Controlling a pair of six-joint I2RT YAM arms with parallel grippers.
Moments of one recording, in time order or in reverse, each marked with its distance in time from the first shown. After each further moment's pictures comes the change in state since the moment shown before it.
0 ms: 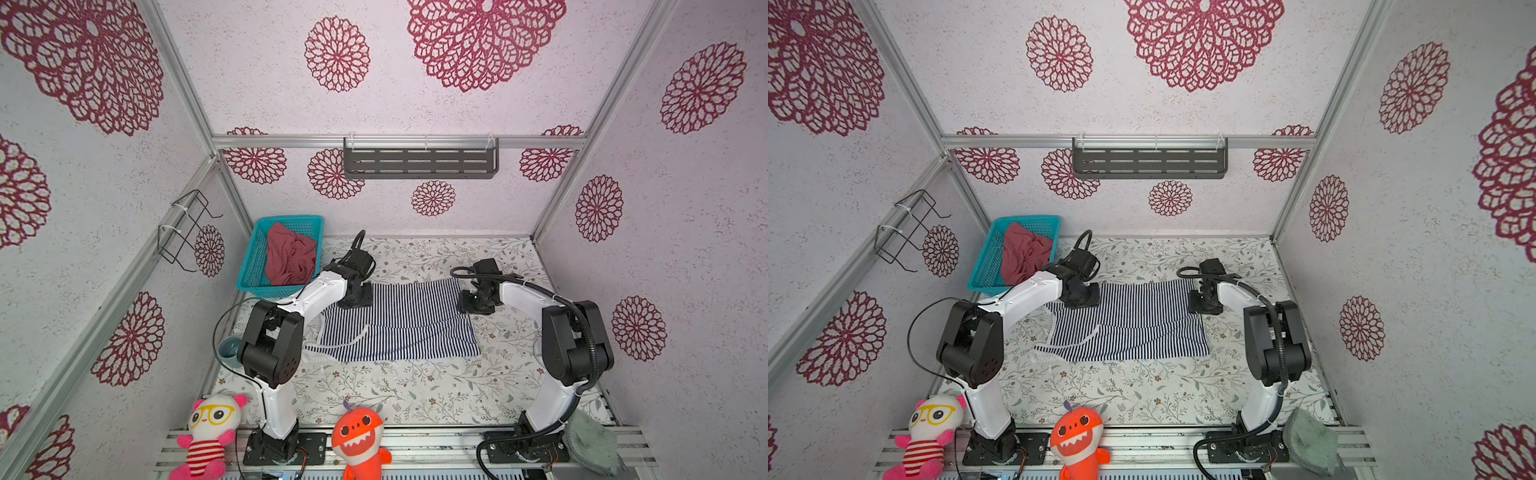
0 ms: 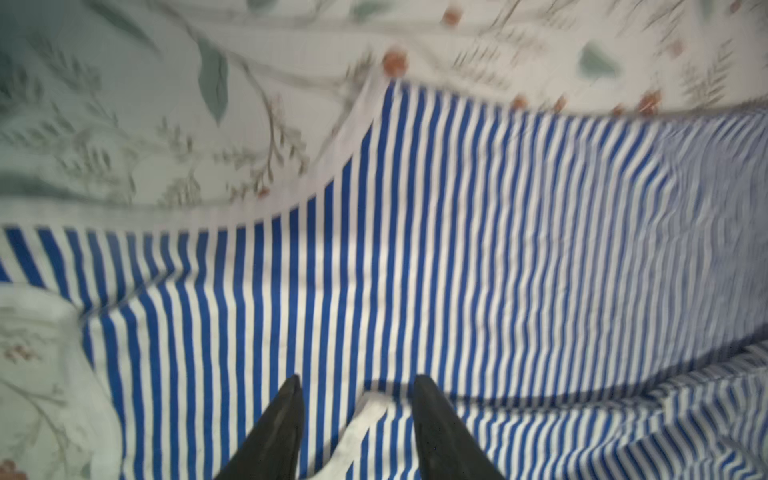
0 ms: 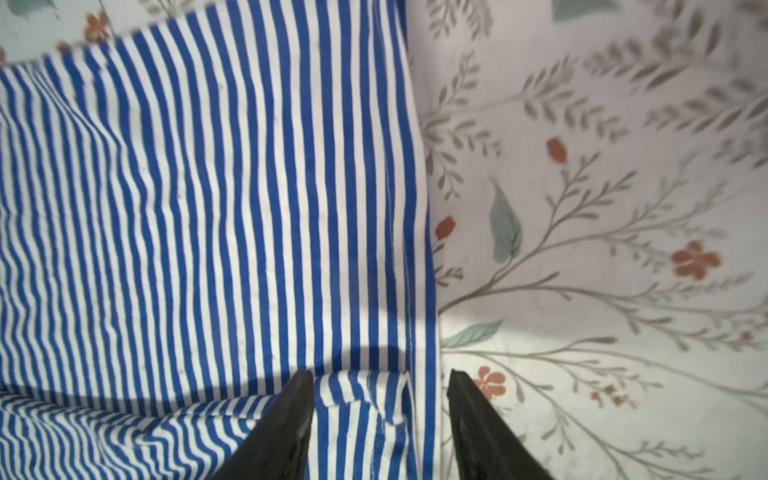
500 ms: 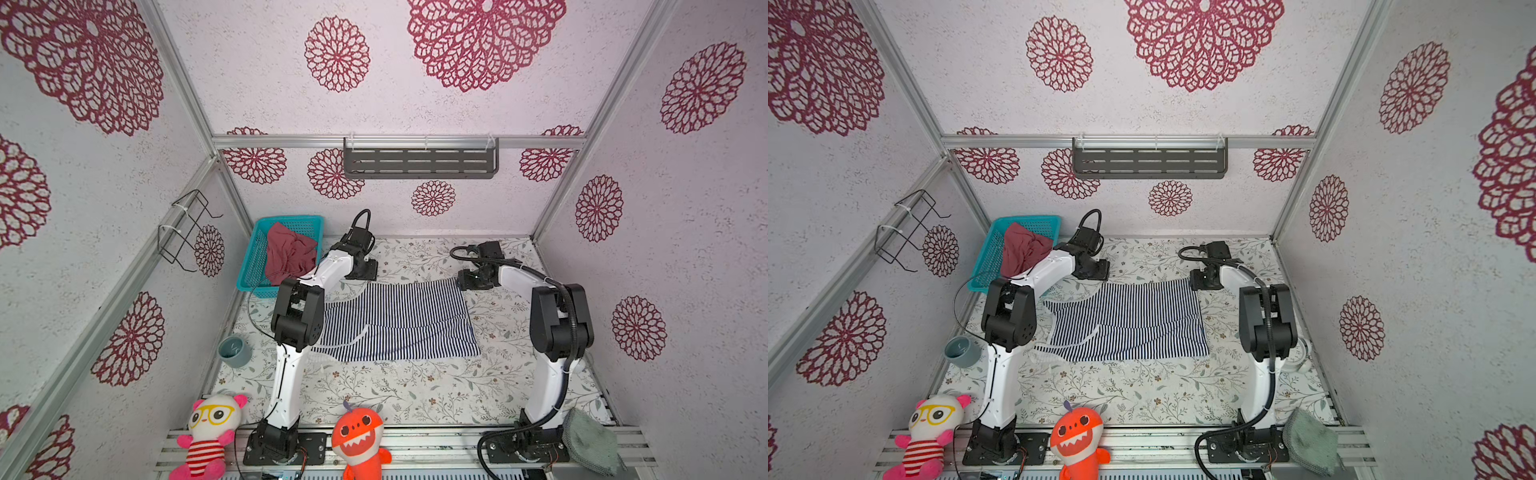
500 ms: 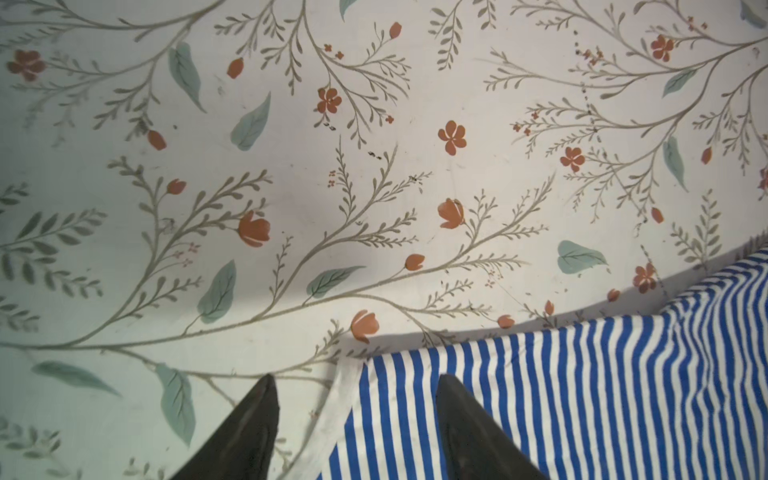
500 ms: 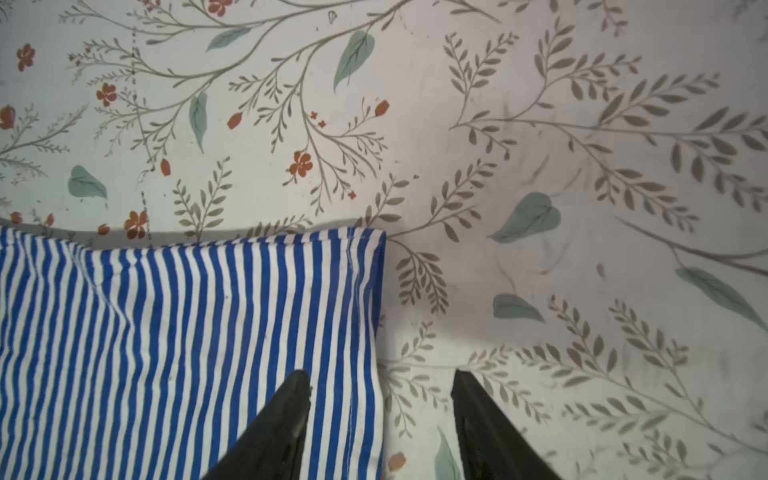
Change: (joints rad) left arm 0.088 0.410 0.437 0.028 0.089 0.251; right arm -0.070 0.239 0.251 0.130 -0.063 -0.166
